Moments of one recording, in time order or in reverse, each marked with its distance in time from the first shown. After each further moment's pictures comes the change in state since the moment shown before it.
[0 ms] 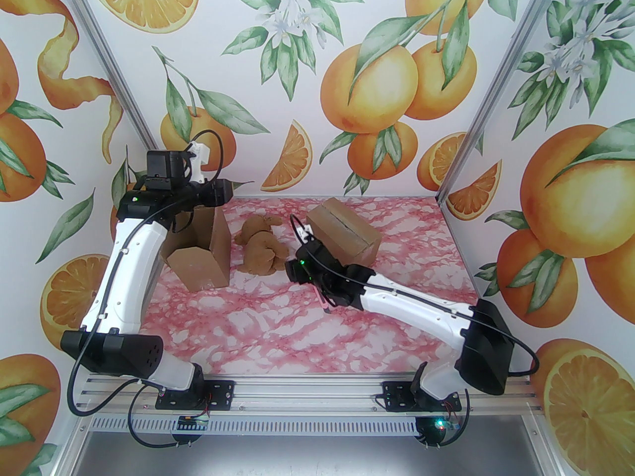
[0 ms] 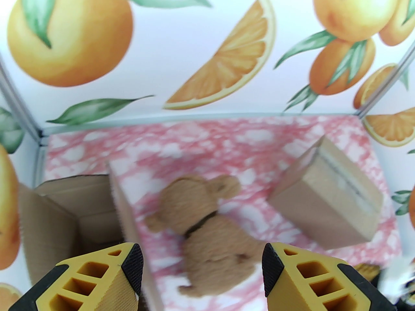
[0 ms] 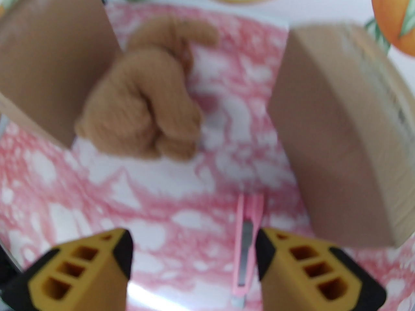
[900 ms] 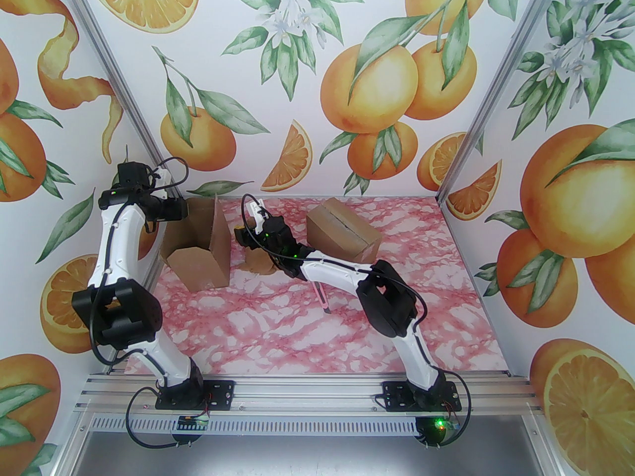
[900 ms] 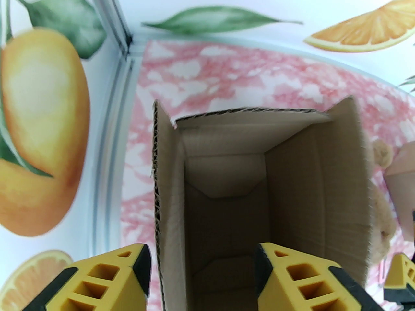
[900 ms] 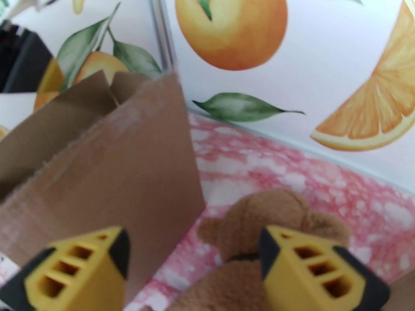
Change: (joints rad) left arm 0.391 0.188 0.003 -0.109 -0.040 0.244; right arm -0.066 0.581 0.478 0.712 -0.236 -0.272
